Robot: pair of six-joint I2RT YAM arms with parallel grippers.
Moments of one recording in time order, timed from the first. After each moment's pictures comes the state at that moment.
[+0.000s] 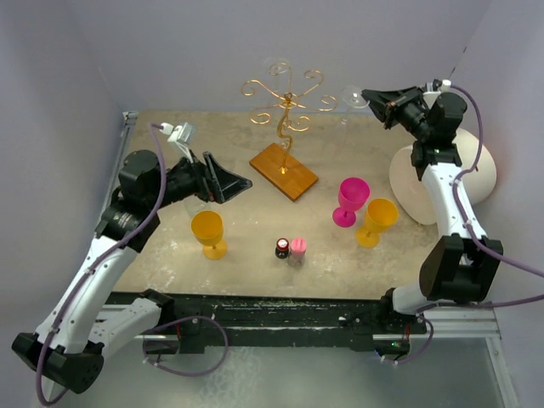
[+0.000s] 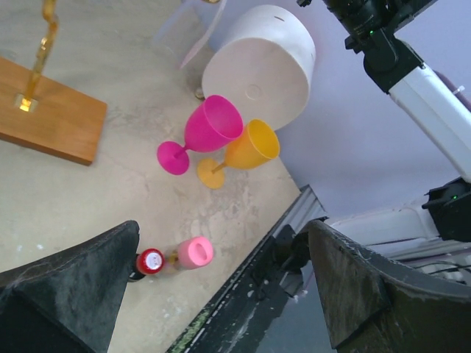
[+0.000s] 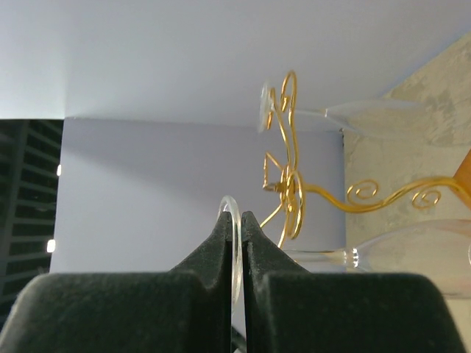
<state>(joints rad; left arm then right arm) -0.39 0.91 1.10 -0.34 0.53 -0.60 -0.11 1.51 1.36 0.15 -0.62 1.47</state>
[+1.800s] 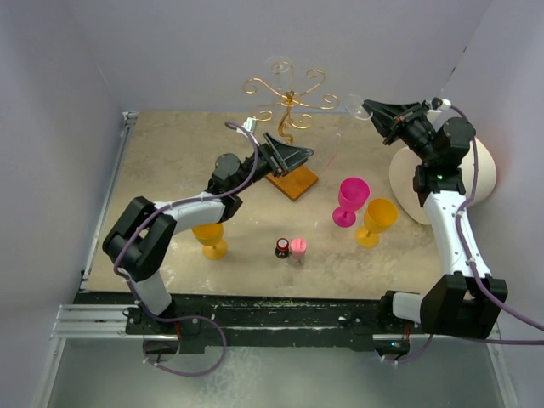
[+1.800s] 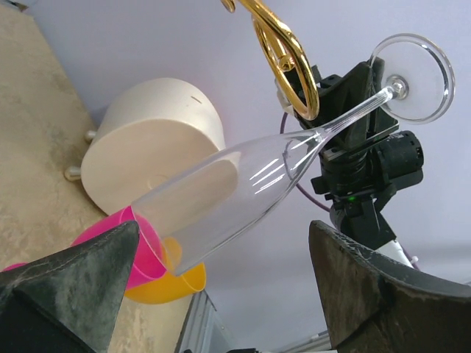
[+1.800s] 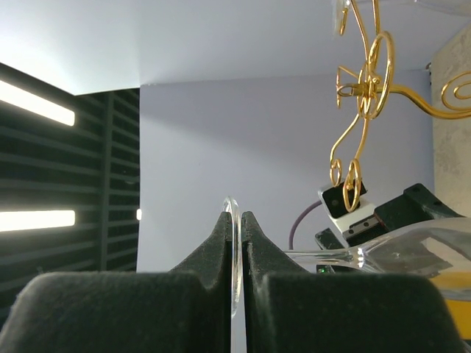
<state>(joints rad) -0.63 1.73 0.98 1.01 0.37 -1.24 -0.11 1.25 1.12 0.32 -0.71 1.80</state>
